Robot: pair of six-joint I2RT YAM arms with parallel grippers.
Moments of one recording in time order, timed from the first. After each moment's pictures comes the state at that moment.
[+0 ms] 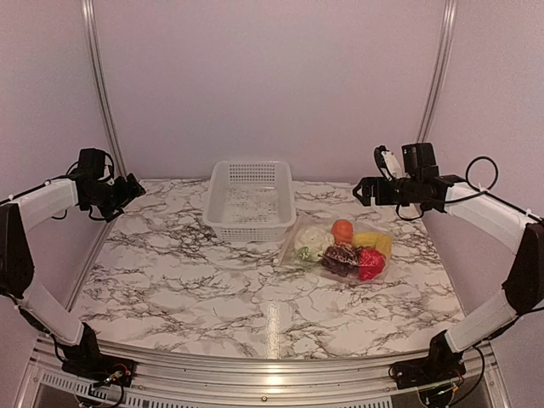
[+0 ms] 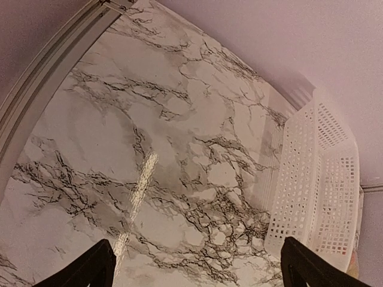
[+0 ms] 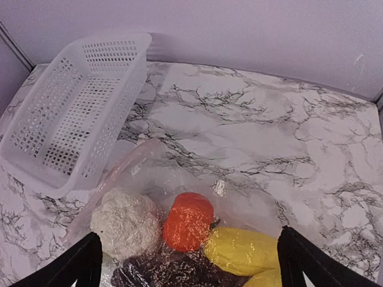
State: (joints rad) left arm 0.03 1.51 1.13 -0.40 0.18 -0.58; right arm 0.23 1.43 1.15 -0.34 -0.17 0.10
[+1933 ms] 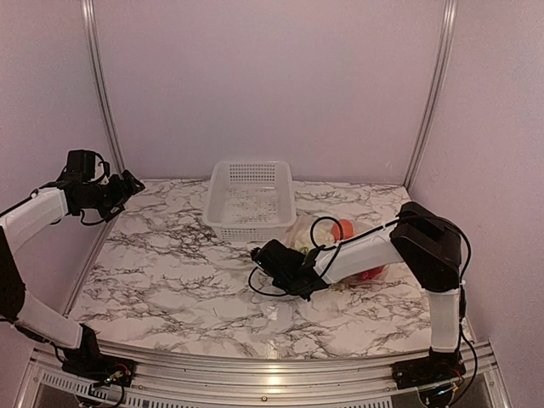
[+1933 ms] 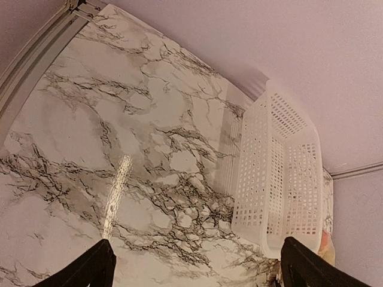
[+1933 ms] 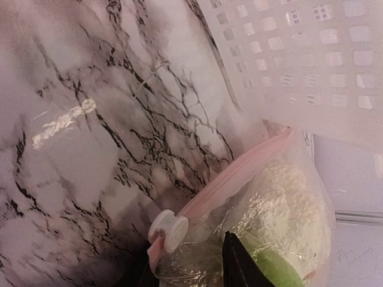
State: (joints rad) left arm 0.04 1.36 1.04 -0.36 0.31 -0.60; right arm 1.03 2.08 1.23 -0.14 0.74 -0.35
